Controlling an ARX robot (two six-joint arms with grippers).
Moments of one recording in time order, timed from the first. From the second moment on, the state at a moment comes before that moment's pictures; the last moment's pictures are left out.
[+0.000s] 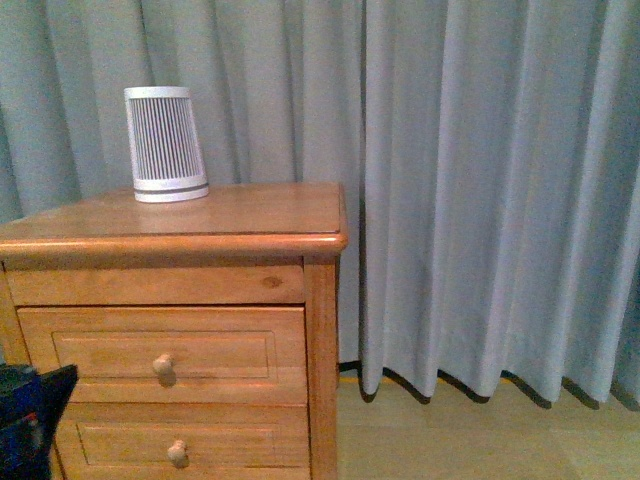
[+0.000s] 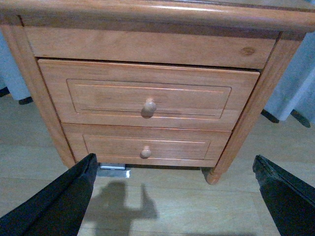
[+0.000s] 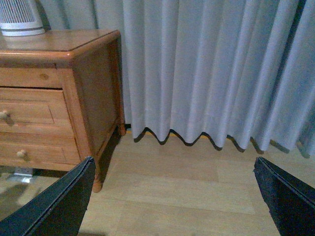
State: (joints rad) left arm -0.10 1.49 0.37 0.95 0.01 -0.05; right arm 0.00 0.00 0.01 0.00 0.00 0.00
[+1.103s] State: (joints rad) left arm -0.10 2.41 1.17 1.07 0.01 0.09; right arm 0.00 0.00 0.01 0.00 0.00 0.00
